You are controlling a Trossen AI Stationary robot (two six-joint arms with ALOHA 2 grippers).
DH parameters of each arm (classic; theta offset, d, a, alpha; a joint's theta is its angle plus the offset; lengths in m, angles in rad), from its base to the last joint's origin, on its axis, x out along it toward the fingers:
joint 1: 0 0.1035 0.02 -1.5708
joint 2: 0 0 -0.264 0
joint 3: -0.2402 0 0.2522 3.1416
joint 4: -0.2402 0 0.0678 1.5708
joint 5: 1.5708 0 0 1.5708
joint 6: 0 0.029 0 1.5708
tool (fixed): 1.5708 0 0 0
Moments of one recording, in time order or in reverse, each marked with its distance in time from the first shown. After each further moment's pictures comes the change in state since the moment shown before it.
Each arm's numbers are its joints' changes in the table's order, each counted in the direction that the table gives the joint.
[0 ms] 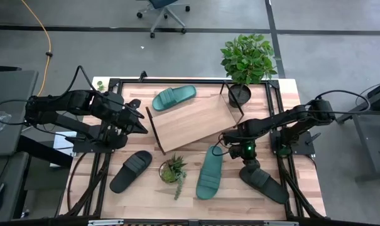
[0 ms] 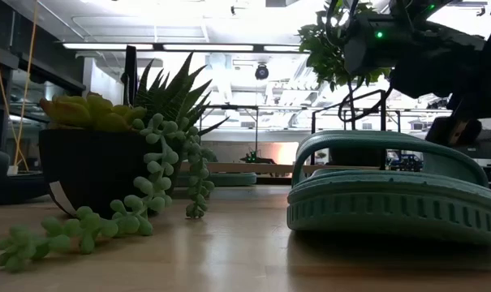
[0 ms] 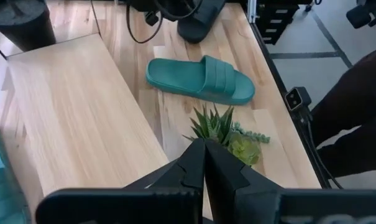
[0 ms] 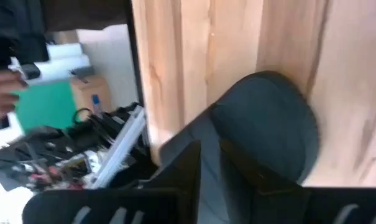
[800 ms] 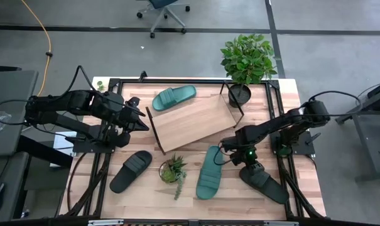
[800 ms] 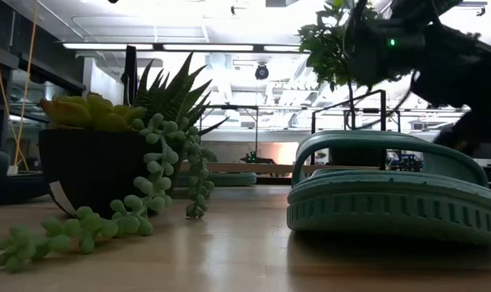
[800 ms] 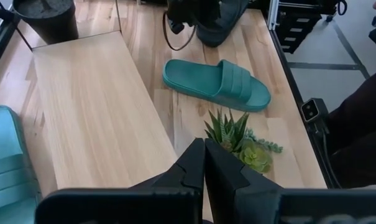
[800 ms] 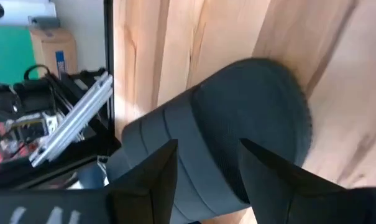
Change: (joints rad) left arm 0.000 0.000 0.000 0.005 -0.068 -0.061; right arm 0.077 0.083 0.000 -0.011 0.066 -0.178
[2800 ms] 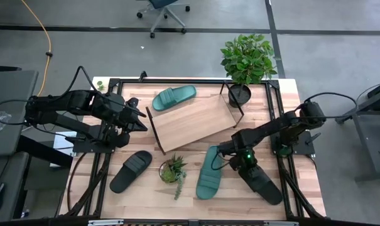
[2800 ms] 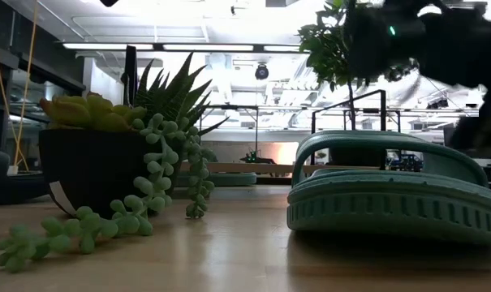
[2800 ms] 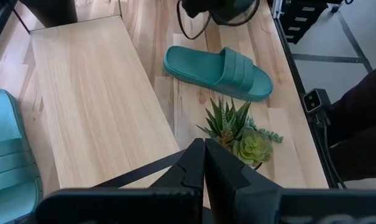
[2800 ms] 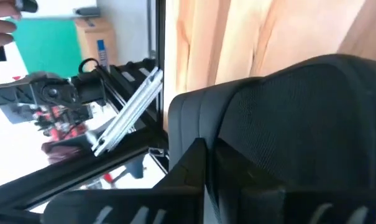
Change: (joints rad) left arm 0.000 0.000 0.000 -0.046 0.001 -0.013; right arm 0.043 0.051 -0.120 -0.110 -0.136 0.037
